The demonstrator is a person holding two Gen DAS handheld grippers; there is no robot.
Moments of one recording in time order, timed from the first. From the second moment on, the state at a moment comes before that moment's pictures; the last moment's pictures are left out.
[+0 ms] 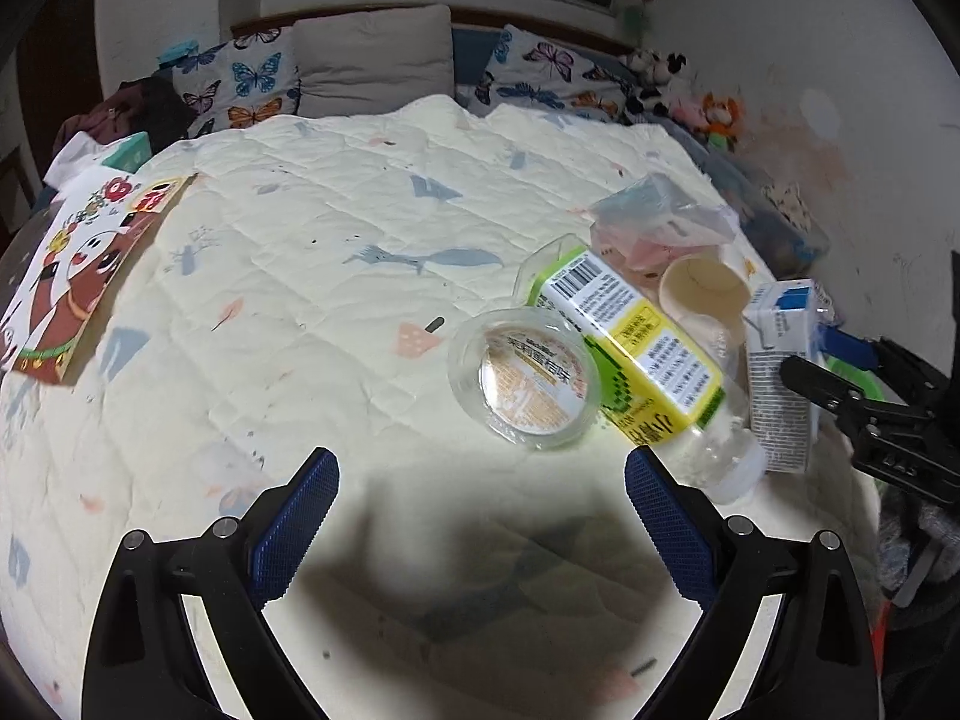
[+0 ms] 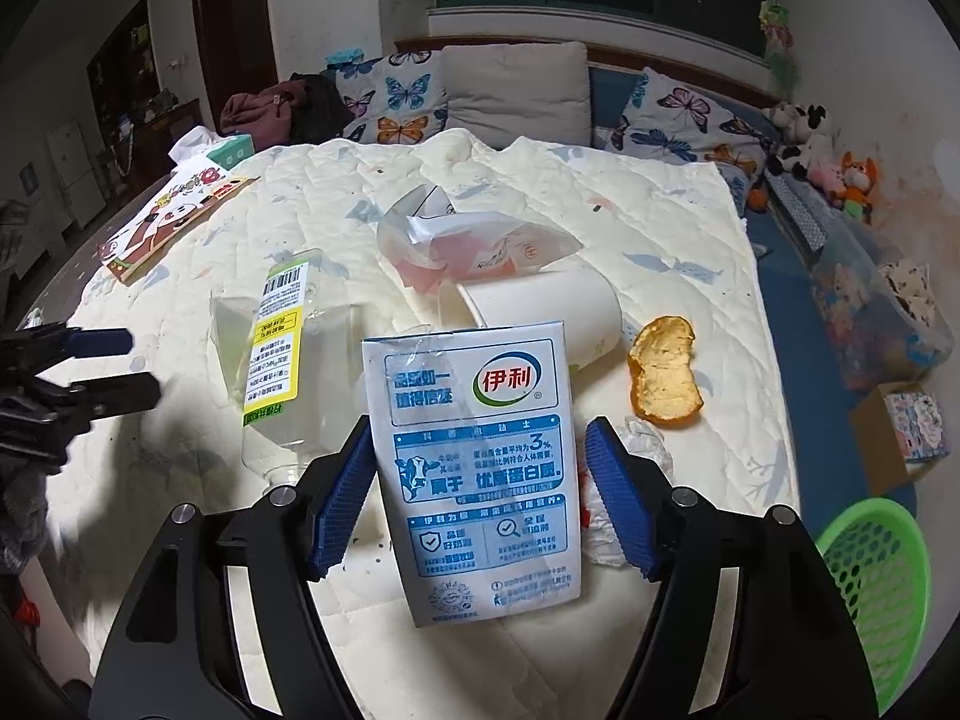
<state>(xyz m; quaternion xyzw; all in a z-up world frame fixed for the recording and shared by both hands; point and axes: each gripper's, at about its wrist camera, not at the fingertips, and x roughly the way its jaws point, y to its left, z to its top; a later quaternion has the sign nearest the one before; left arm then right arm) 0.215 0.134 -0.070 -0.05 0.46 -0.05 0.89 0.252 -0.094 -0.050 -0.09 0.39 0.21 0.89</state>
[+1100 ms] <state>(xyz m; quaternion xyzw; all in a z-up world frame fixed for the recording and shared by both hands) 0.268 0.120 -0.091 0.02 0.45 -0.14 0.88 0.226 -0.110 -0.034 -0.05 0.37 0.22 0.90</state>
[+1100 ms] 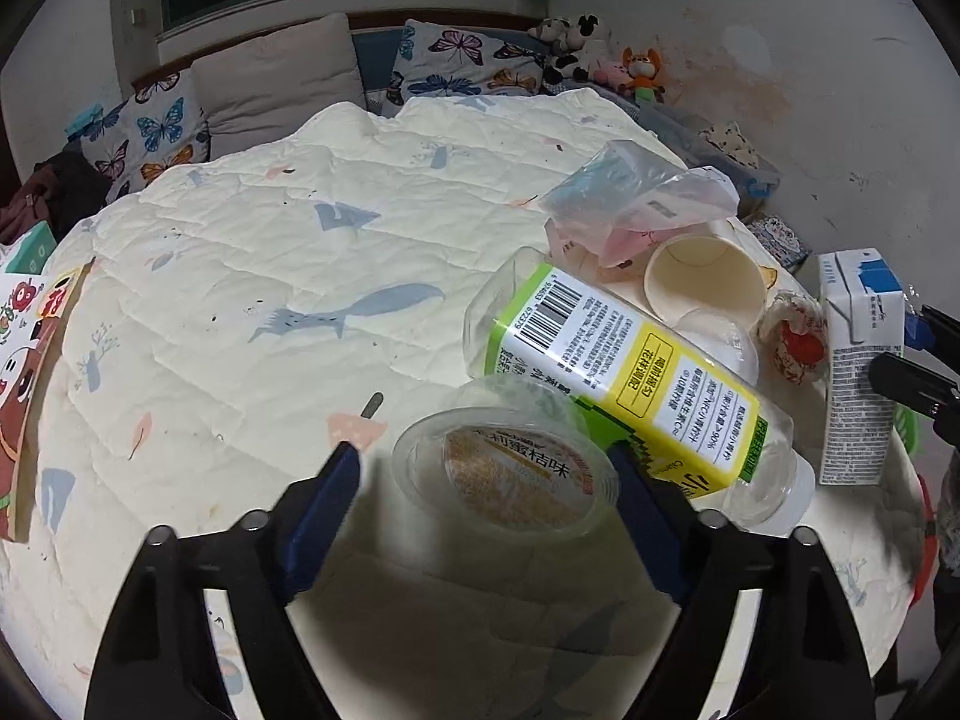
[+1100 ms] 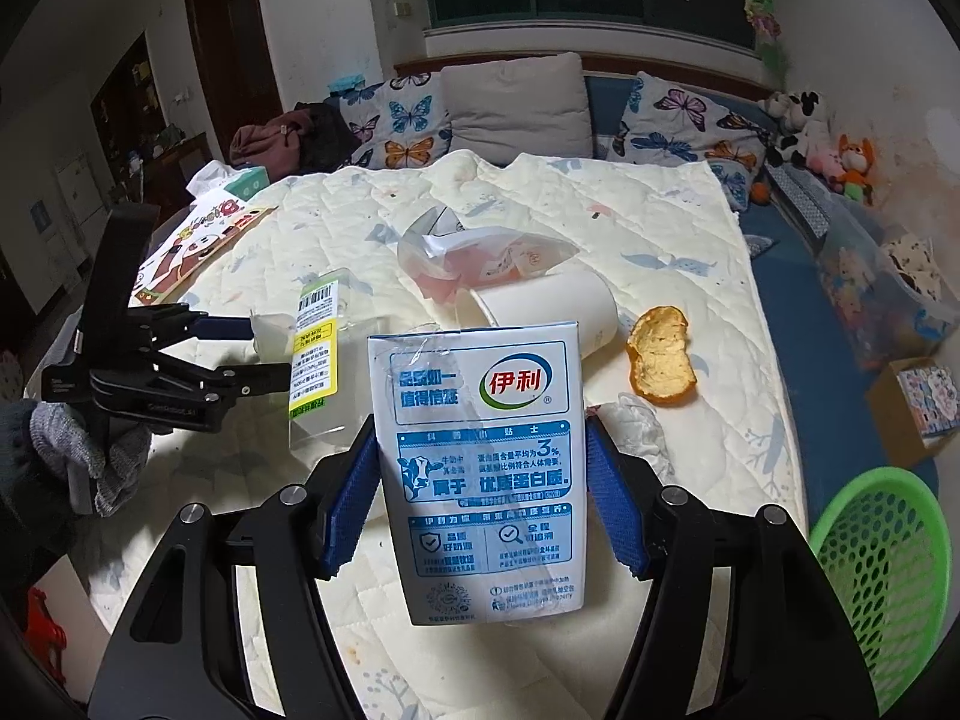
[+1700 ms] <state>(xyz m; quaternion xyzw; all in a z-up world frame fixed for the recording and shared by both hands) 0.240 0.123 -0.085 0.01 0.43 -0.13 0.89 0.207 -0.130 -0.026 -0.02 0.36 0.21 0.91</state>
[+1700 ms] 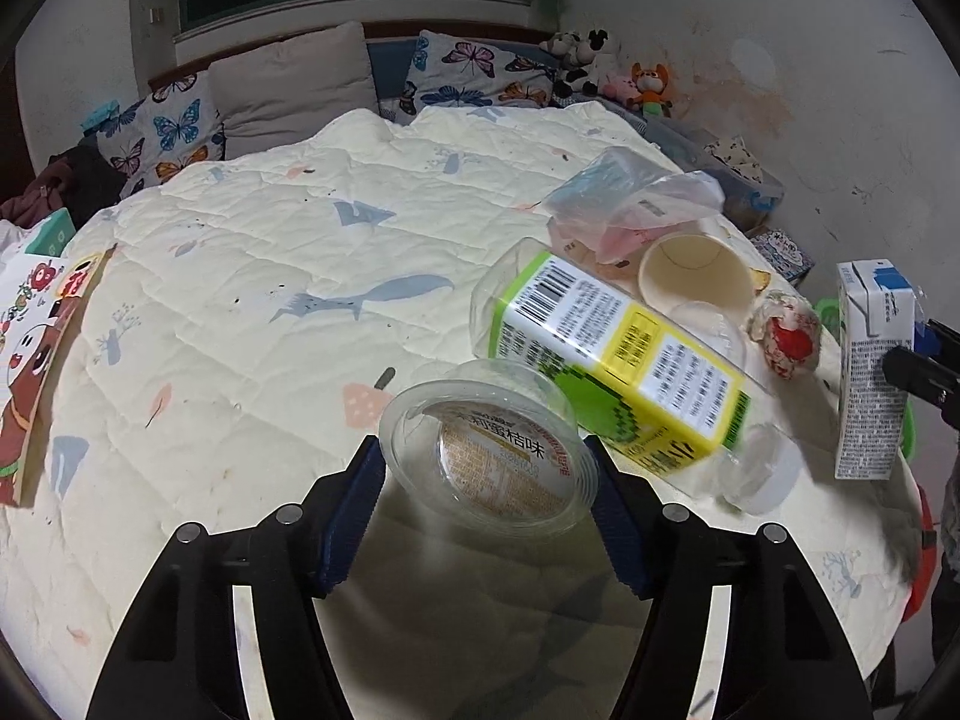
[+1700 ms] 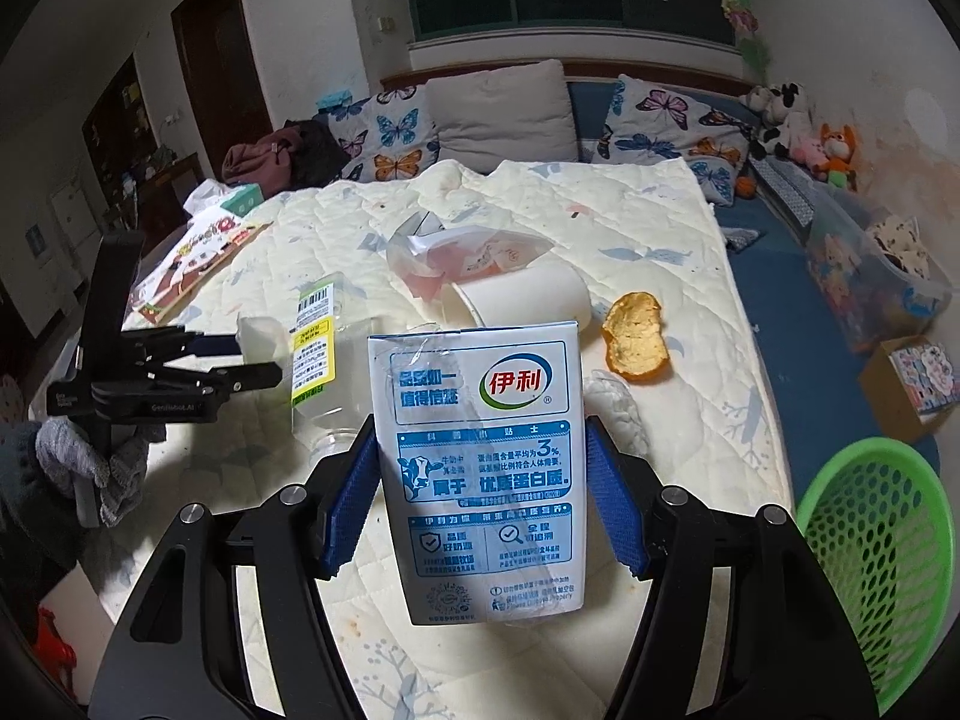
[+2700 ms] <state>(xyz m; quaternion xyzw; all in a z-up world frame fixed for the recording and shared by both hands) 0.194 -0.057 0.008 0.06 0.35 -0.27 0.89 0.171 -0.401 -0.082 0.09 0.39 -0.06 0.91</state>
